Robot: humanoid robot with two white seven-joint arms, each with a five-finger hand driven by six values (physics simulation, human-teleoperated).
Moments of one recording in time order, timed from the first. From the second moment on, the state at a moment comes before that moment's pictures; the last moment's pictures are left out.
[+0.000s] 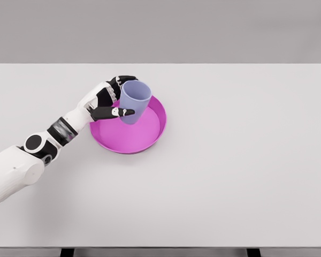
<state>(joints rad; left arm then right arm) -0.74 0.53 -1.19 -1.01 1.16 -0.61 -0.38 0.01 0.00 -0.11 0.15 0.07 -0.19 0.17</state>
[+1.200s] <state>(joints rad) -0.76 0.97 -1.15 -1.10 0.86 -0.61 -0.44 0.01 0.00 -0.11 0.15 0.07 -0.19 0.17</state>
